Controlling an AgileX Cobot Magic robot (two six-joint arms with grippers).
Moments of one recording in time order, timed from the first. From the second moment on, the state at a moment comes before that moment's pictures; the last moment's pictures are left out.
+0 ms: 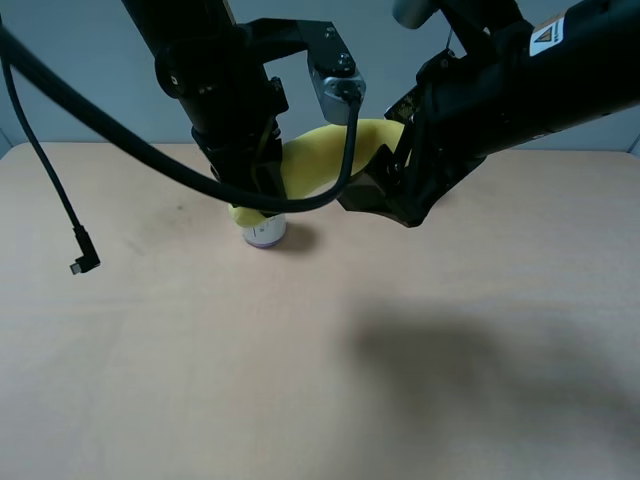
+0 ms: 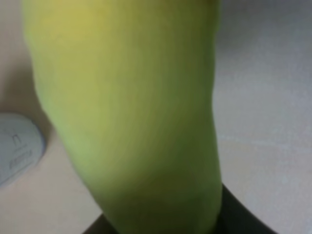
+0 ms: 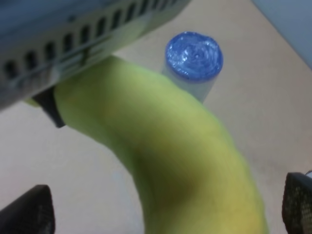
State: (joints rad) left arm -0.68 1.72 -1.46 -0.18 1.05 0.75; right arm 0.72 1.27 -0.93 0.31 0.45 -0.59
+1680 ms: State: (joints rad) left arm -0.68 1.45 -1.46 -0.02 1.08 0.54; right arm 0.72 1.30 -0.93 0.26 0.48 -0.59
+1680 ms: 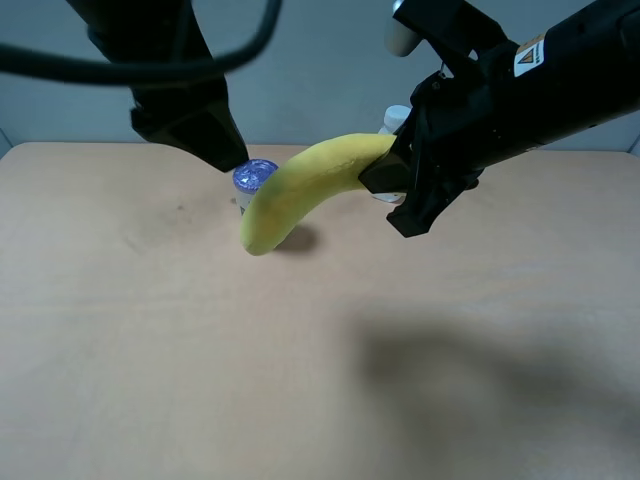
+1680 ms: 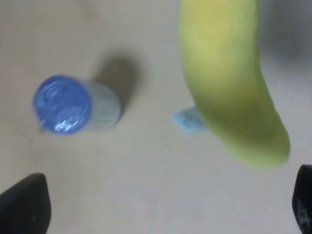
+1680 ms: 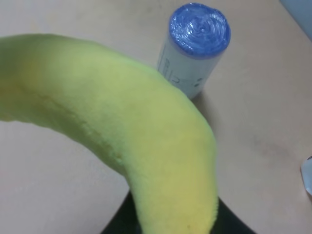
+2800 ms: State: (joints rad) left arm -0.68 0.65 -0.85 0.07 1.17 0.12; right arm 0.72 1.30 -0.93 0.26 0.49 -0.59
